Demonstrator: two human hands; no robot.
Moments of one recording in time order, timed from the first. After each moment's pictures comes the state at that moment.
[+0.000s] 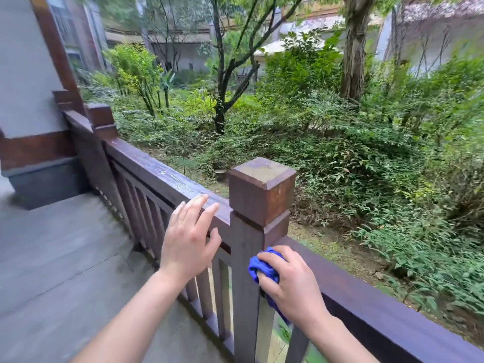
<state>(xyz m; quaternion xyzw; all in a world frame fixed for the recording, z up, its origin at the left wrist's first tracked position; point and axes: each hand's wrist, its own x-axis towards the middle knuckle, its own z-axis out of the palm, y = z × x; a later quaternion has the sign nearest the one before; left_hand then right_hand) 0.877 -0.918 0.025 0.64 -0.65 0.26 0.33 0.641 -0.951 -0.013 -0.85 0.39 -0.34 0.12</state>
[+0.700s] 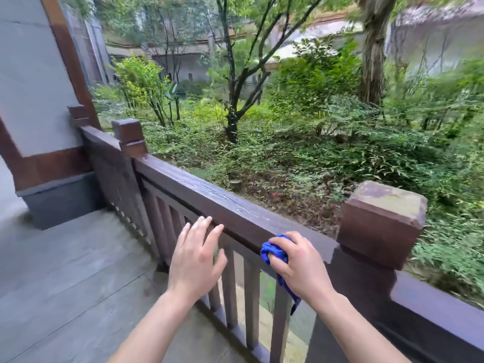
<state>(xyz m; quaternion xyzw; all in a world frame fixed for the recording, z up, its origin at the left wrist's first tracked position) 1.128 -0.926 0.011 0.69 -0.65 0.19 0.26 0.897 -1.004 0.012 -0.83 0.42 -0.34 0.12</state>
